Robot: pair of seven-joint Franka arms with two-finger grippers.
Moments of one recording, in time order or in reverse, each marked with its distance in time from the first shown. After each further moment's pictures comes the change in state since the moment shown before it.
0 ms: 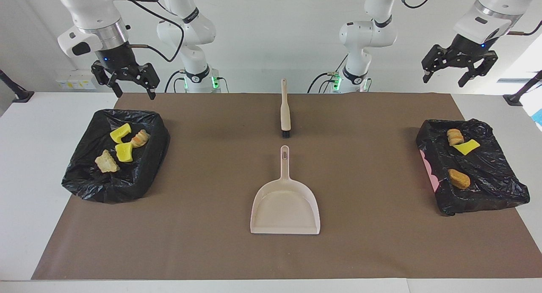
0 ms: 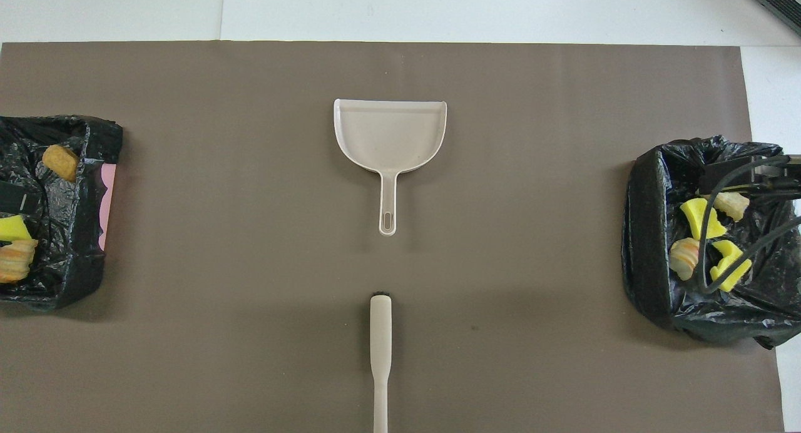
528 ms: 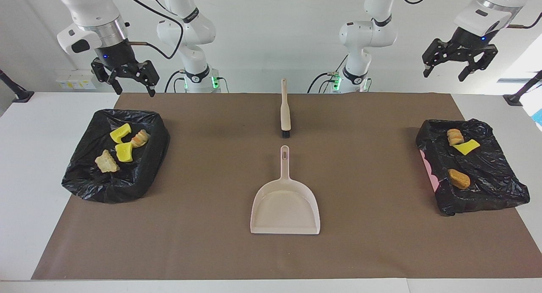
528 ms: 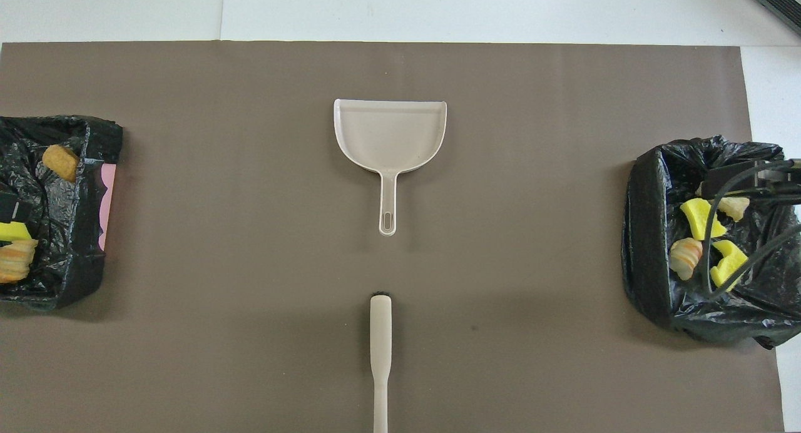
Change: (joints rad) left arm 0.001 -0.028 0.000 -0.035 0.000 0.003 0.000; right arm 0.000 -0.003 -0.002 0.000 0.001 -0.013 0.000
